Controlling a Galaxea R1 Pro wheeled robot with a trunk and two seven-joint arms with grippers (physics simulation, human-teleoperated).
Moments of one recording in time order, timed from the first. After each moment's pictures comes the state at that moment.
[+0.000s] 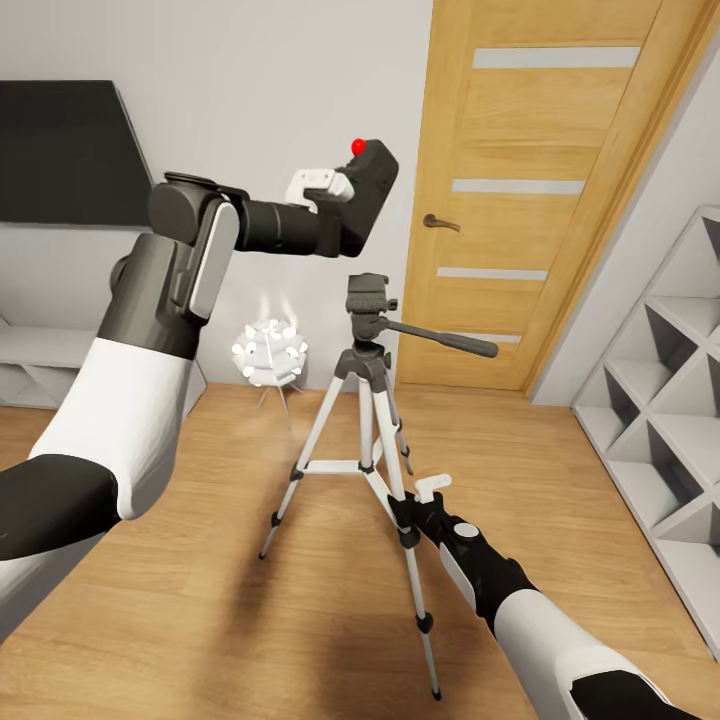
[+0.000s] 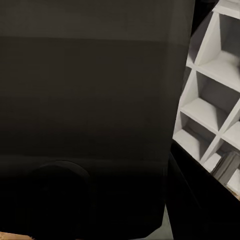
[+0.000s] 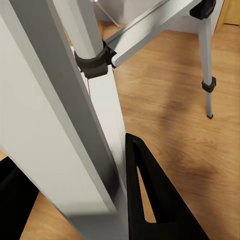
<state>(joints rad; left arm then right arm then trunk) -1.50 -0.06 -0.23 -1.15 0.14 1.02 -0.59 -0.76 0.11 0.12 -0.44 0.01 -0.05 0.20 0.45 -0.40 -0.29</state>
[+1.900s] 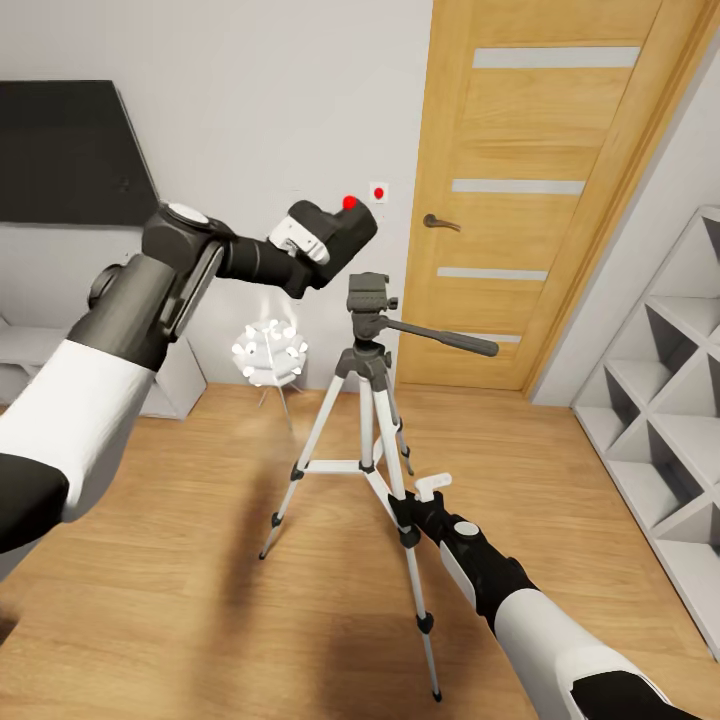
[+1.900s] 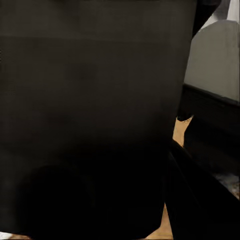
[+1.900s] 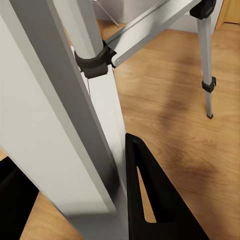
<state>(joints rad) -1.50 0.12 -0.44 -1.07 -0.08 0.80 -0.81 -0.76 0.10 0.12 -0.45 0.01 -0.04 0.20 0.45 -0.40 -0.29</state>
